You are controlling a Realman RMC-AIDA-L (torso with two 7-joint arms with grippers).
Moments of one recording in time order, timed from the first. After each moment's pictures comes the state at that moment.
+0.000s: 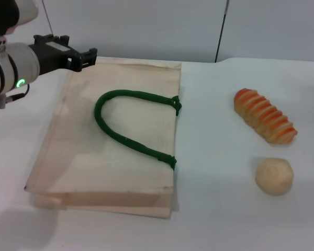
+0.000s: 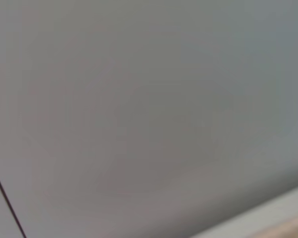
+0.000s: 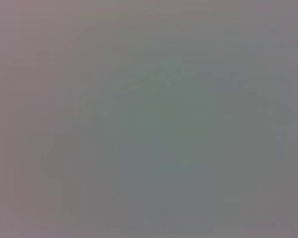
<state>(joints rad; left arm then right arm) -0.27 -2.03 1.50 1.41 -0.77 -0.58 0.65 0.64 2.03 -1.27 -0.02 -0.07 -0.88 0.23</state>
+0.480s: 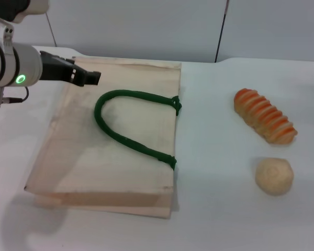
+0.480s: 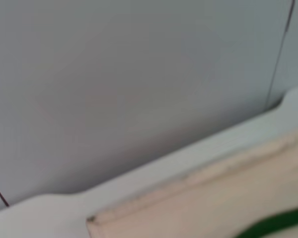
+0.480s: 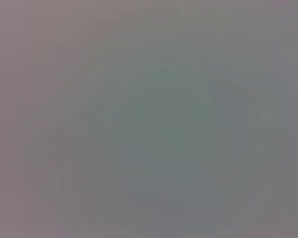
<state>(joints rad) -0.40 -2.03 1.38 1.45 -0.61 -1.00 0.48 0.66 2.03 -1.27 -0.02 -0.07 -0.85 0.23</state>
